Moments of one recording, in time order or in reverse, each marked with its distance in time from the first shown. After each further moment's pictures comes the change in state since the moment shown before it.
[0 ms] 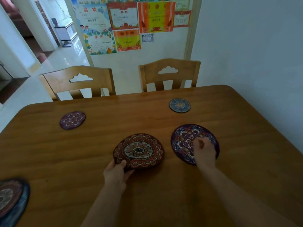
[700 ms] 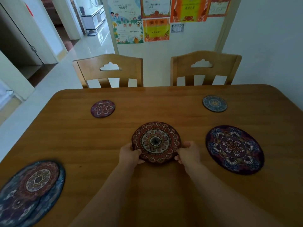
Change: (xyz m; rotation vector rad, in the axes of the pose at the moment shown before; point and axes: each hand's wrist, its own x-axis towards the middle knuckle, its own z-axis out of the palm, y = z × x) left_hand 0.066 0.054 -0.042 0.537 0.006 0.232; right_hand -0.040 -0.046 0.156 0.135 -0.308 0.306
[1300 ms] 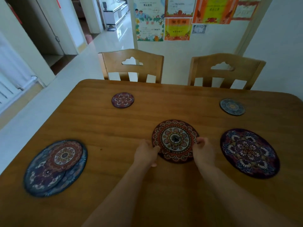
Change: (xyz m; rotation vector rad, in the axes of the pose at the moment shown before) left_hand -0.029 -0.013 -0.019 0.321 -0.061 0.005; right_hand -0.032 0.000 -0.005 -0.243 0.100 -0.284
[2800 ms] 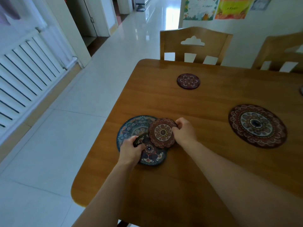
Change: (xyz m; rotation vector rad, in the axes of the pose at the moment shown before) left_hand -0.003 -0.210 -0.275 -0.033 0.209 0.147; right_hand -0.192 -0.116 0.254 -0.264 -0.392 -0.293
